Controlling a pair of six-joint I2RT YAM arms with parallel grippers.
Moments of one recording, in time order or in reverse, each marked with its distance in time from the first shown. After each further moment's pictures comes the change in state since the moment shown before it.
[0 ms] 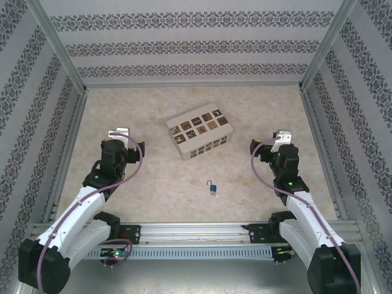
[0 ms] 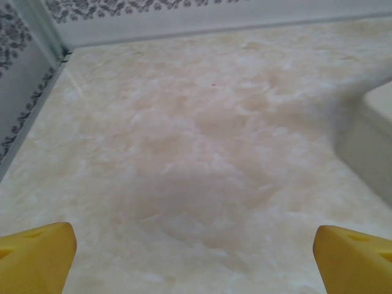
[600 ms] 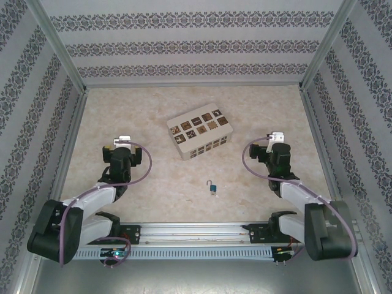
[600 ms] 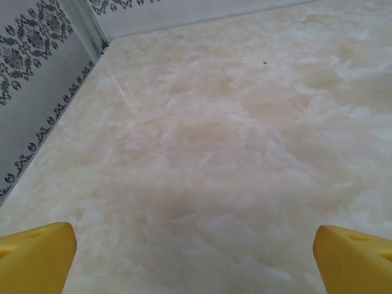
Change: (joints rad) left arm 0.045 0.266 -0.213 0.538 -0.111 0.090; right arm -0.020 0.370 -0.023 0.325 0.018 -0.066
